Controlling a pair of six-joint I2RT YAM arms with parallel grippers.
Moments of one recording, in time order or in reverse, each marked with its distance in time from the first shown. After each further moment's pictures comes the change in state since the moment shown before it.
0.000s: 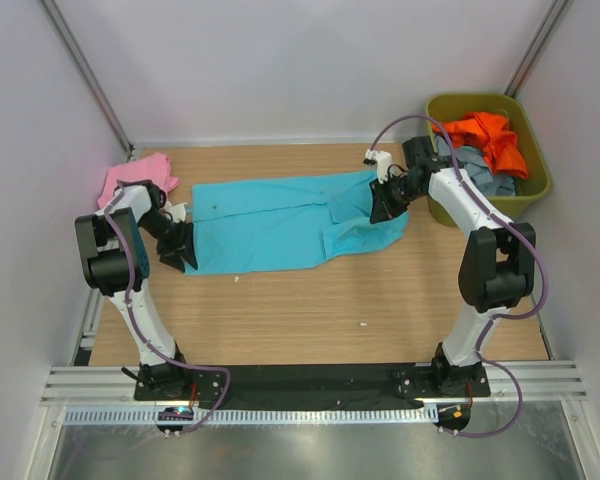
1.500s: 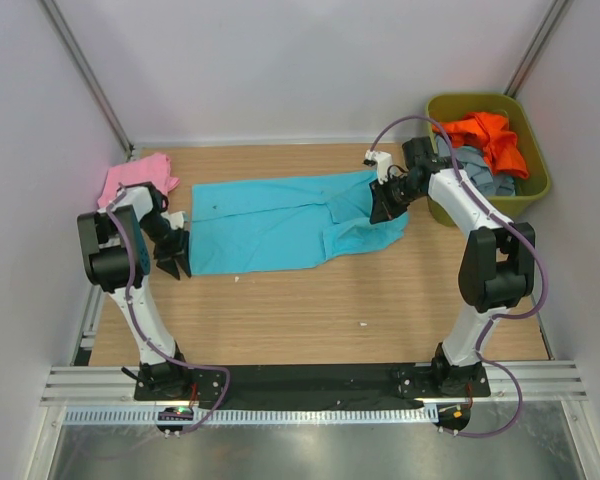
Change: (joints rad) left arm 0.003 0.035 -0.008 -0.036 -0.130 -0.063; right arm 0.000 0.000 -0.011 0.016 0.003 0.005
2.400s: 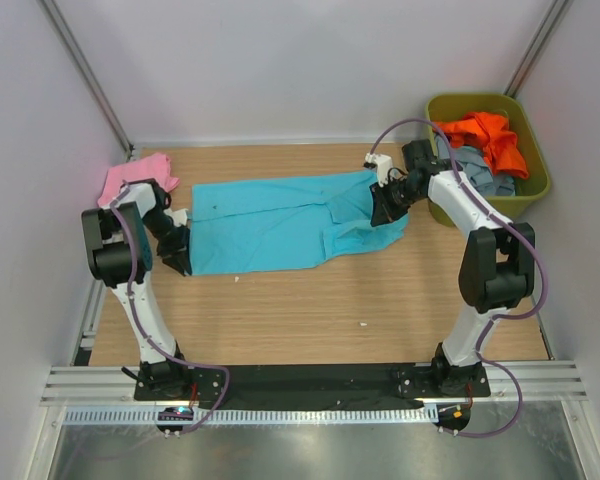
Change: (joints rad) left arm -0.019 0.057 0.069 -0.032 0.031 0.002; right arm 0.000 -0.004 -0.024 0.008 0.016 0.000
